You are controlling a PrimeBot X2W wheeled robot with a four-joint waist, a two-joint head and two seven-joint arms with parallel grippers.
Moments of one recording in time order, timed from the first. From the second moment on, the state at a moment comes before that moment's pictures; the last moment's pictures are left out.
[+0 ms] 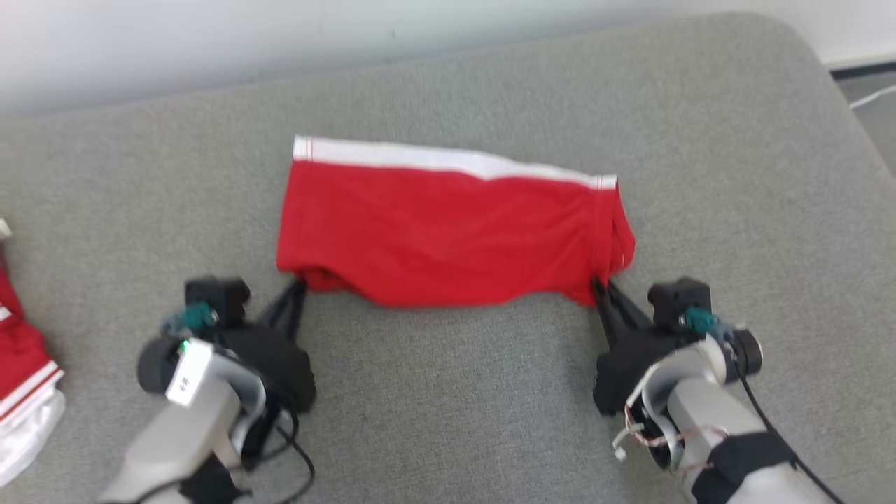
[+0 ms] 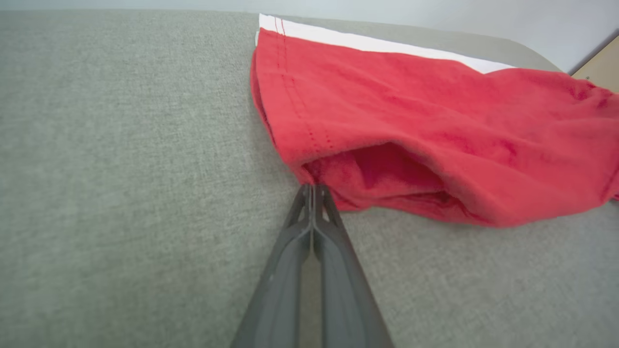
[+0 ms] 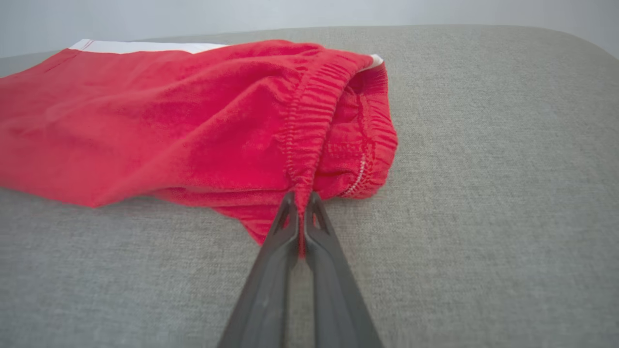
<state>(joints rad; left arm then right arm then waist) -0.78 0.19 -0.92 1.00 -0.84 -0.09 -0.26 -0.58 -0.07 0.42 0.84 0.44 -0.01 -0.23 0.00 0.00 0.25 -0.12</state>
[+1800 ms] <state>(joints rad) -0.37 0.22 -0.86 0.78 -0.81 0.05 -0.26 -0.23 -0.17 0.45 0.75 0.55 0.12 -0.16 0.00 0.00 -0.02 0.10</state>
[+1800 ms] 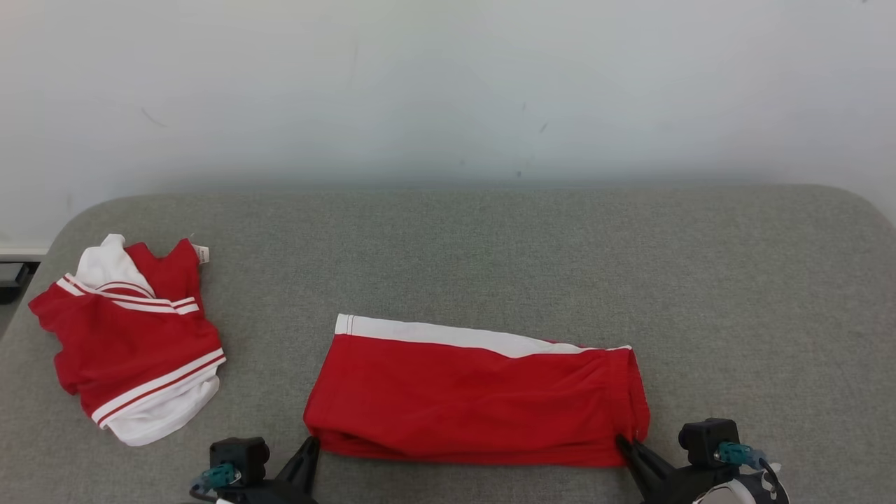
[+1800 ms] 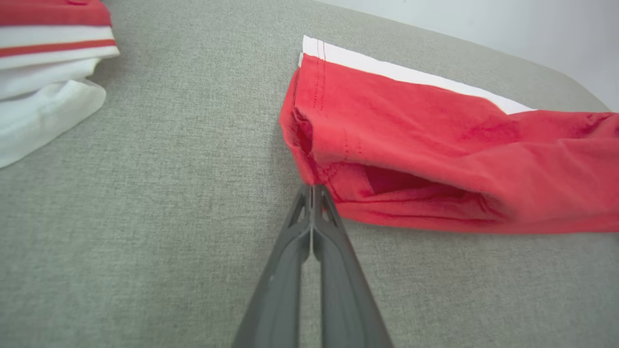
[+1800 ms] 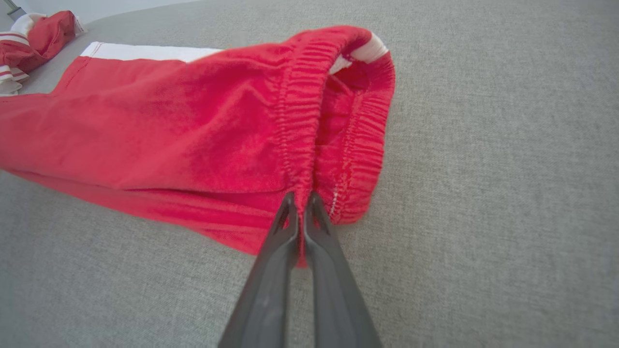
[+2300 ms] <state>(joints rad) -0.34 0.31 -0.78 0.71 -0.81 0.08 -0.26 -0.19 -0.19 0.38 0.63 0.65 0.11 -0.13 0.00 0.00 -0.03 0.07</state>
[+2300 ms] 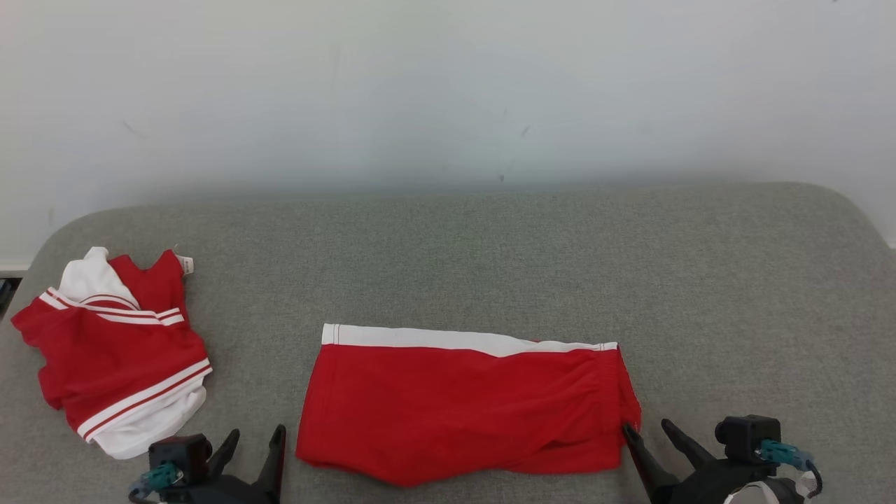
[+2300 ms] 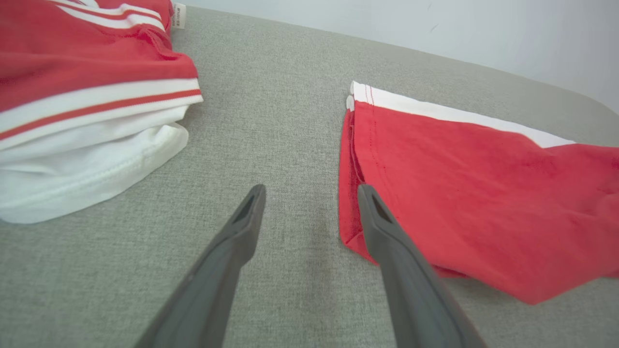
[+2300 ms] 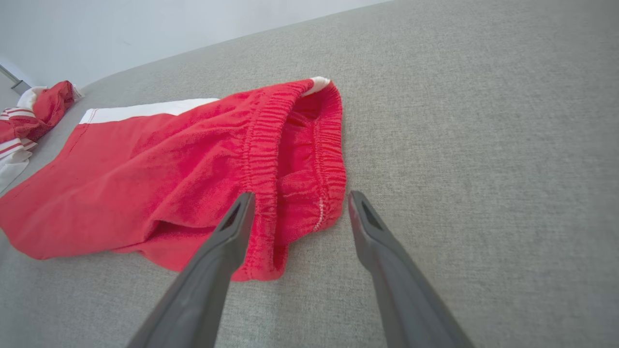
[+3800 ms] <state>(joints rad) -0.23 0.33 -0.53 0.29 -0.56 0.12 -0.26 -0.40 -0.19 0.41 0.67 0.62 -0.07 0.26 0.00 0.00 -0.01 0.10</state>
